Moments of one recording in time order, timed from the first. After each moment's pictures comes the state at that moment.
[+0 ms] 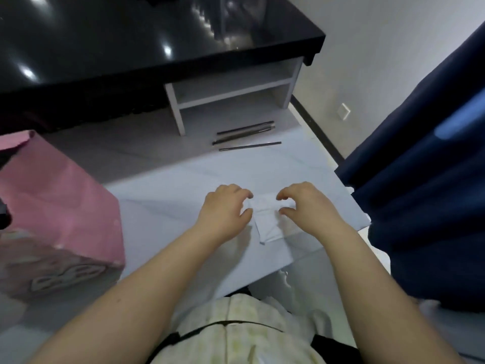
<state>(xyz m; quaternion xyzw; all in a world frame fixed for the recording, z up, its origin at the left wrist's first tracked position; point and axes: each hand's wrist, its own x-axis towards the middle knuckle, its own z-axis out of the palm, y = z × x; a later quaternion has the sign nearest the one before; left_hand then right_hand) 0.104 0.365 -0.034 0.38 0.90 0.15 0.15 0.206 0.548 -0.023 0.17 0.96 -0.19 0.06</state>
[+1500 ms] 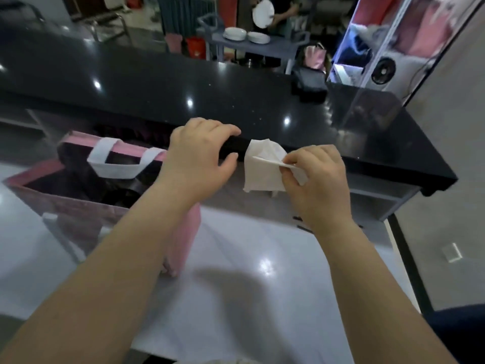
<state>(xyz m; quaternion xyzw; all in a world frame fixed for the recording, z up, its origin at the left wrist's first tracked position) 0.032 0.236 0.151 0.14 0.94 0.19 -0.24 0.046 0.445 0.133 -0.17 0.90 -0.21 -0.34</state>
